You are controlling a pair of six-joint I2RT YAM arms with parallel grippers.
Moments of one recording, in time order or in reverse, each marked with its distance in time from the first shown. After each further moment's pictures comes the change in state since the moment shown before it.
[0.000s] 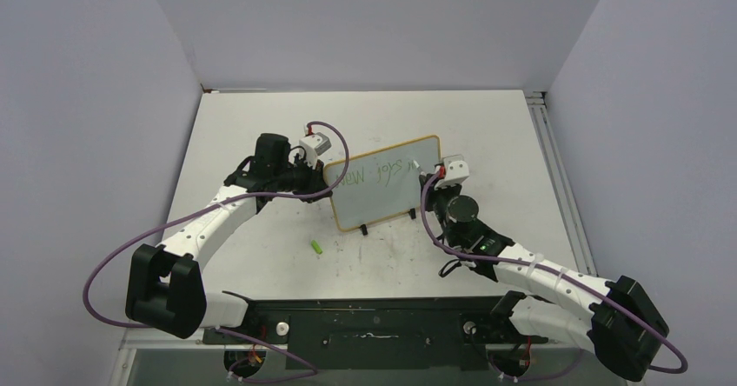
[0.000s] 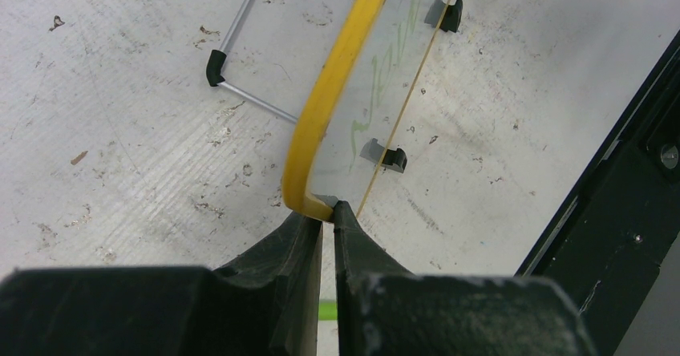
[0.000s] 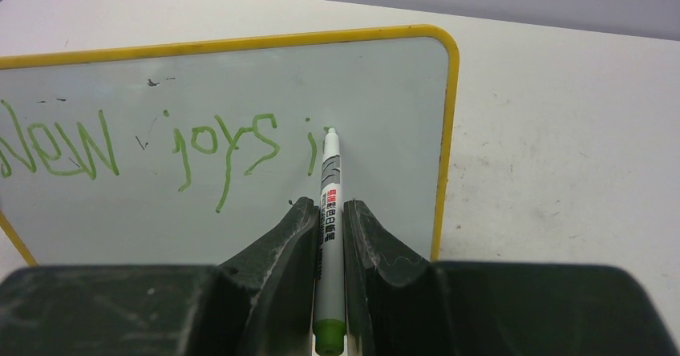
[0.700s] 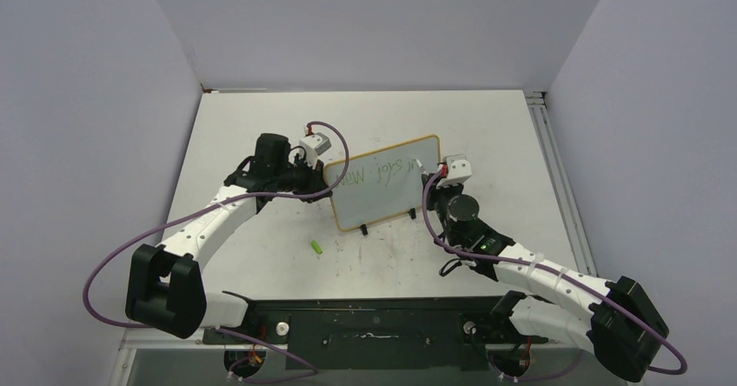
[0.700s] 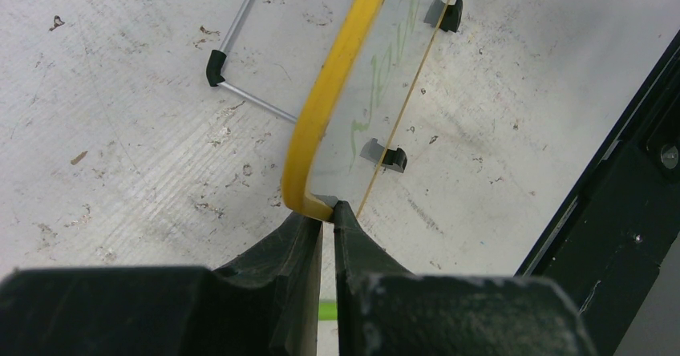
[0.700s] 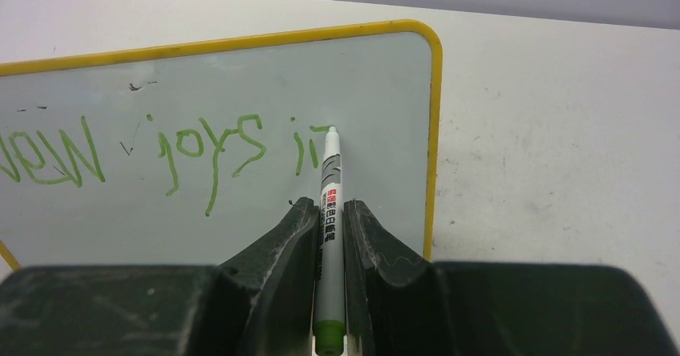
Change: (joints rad) left arm 0.000 0.000 0.000 0.000 0.000 0.000; right arm -0.013 0.000 0.000 -0.006 0.018 0.018
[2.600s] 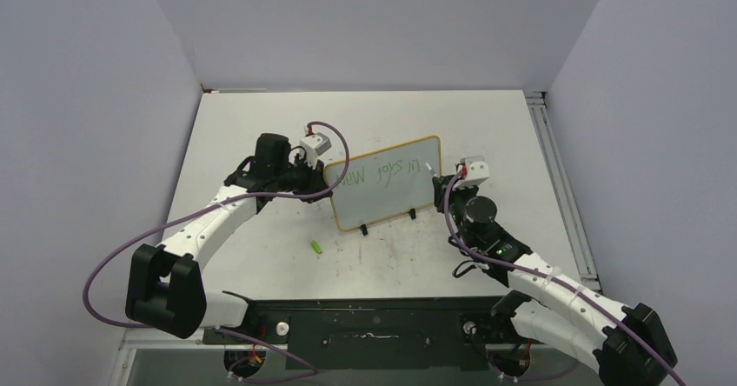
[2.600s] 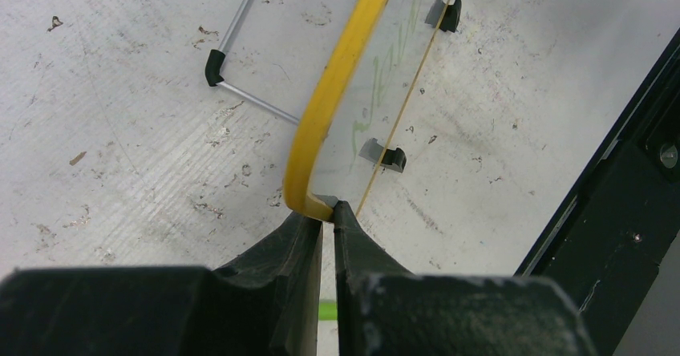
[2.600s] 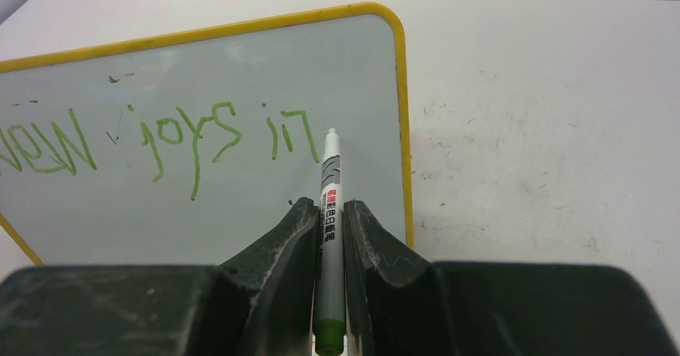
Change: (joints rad) left arm -0.001 0.000 0.000 0.000 0.000 0.000; right arm -0.084 -0.133 -0.045 -0.107 -0.105 0.060
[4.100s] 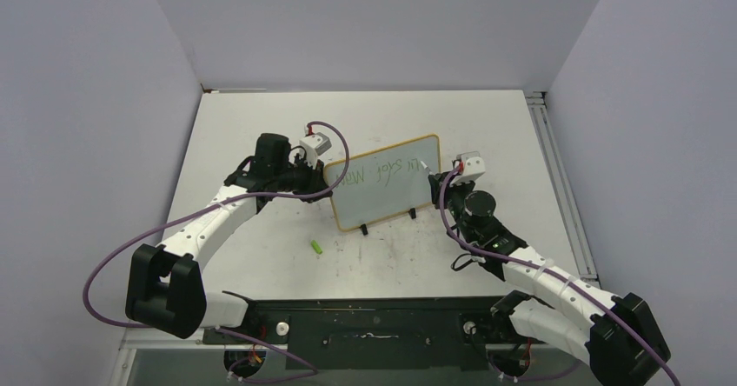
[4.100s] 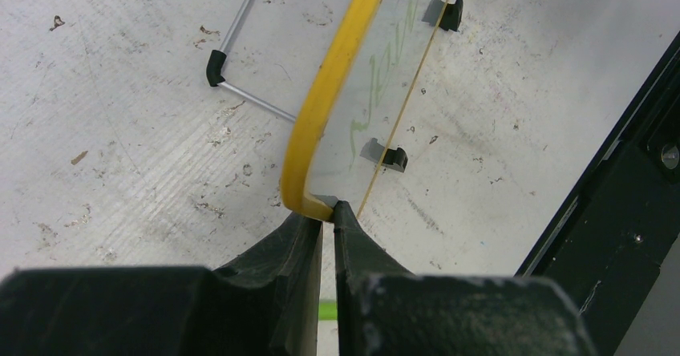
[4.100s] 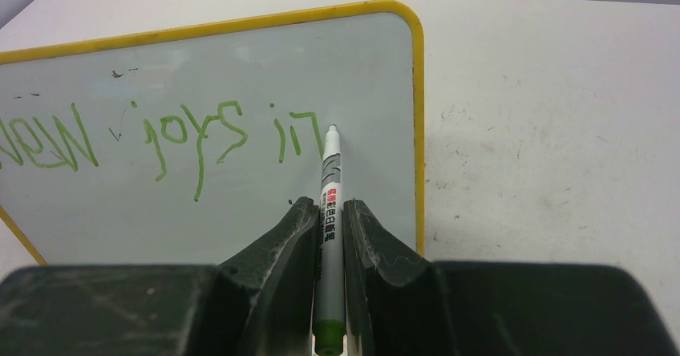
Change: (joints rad) left arm -0.001 0.000 0.002 -0.001 -0.004 0.000; right arm -0.073 0.068 0.000 0.076 -0.138 -0.006
